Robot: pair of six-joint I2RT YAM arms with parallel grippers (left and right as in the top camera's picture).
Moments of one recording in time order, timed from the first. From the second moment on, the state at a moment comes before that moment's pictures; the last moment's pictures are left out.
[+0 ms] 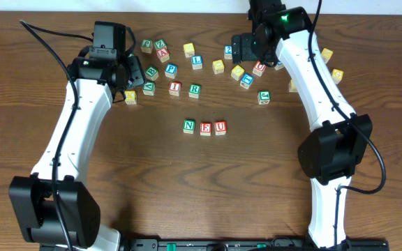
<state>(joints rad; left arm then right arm) -0.10 1.70 1.47 -0.81 -0.09 -0.38 0.31 2.23 2.24 -1.17 0.04 0.27</state>
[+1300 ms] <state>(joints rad) -0.10 1.71 1.47 -0.91 -0.22 -0.38 0.55 2.45 2.23 -0.99 -0.11 0.52</state>
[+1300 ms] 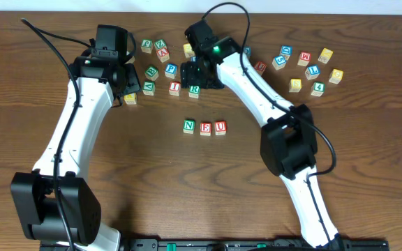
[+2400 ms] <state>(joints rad) -0.10 1.71 1.47 -0.92 -0.23 -0.38 0.56 2.53 2.23 -0.98 -0.07 0.54</state>
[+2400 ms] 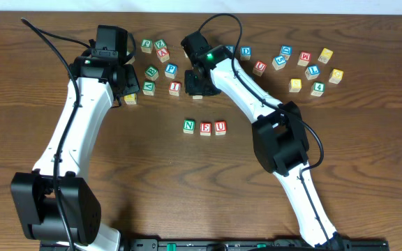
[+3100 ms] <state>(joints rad) -0.10 1.71 1.47 -0.92 -0.23 -0.38 0.51 2.34 2.23 -1.17 -0.06 0.46</state>
